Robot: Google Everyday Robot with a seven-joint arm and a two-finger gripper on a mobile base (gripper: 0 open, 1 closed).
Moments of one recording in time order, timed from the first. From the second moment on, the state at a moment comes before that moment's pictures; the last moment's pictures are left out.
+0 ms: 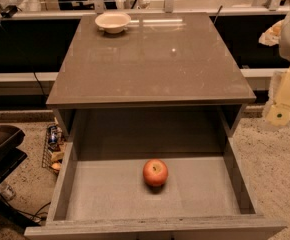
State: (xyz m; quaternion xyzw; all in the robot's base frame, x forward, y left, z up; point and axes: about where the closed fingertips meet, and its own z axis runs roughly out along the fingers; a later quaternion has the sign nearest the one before) arm 0.438 -0.216 0.980 -0.60 0.78 -0.04 0.16
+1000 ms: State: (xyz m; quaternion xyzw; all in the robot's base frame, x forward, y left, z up) arm 0.437 -0.217 0.935 -0.59 0.78 0.02 0.19
